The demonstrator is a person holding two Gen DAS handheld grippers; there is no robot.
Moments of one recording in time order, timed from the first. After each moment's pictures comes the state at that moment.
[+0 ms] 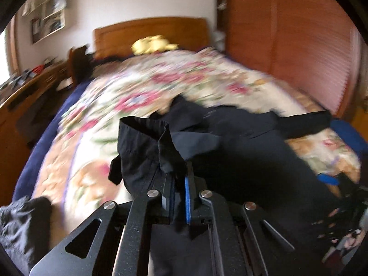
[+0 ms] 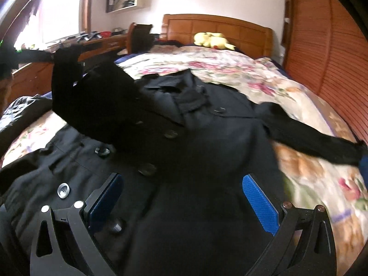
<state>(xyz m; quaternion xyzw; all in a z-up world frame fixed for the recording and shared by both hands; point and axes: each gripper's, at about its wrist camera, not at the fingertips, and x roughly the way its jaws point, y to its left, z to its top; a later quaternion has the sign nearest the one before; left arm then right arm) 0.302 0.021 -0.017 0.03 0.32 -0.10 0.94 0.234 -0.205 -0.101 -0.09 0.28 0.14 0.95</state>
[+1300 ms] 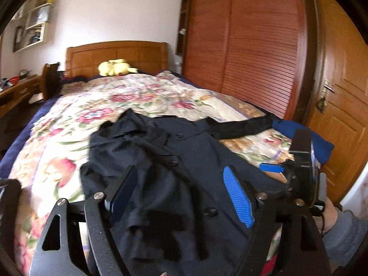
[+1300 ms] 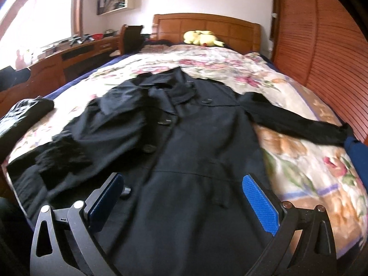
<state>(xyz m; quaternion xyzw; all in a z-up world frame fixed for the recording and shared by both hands) 0.164 -0.007 -0.015 -0.01 0.25 -0.20 0.95 0.183 -0.209 -0.084 -0.08 0.29 0.13 0.95</state>
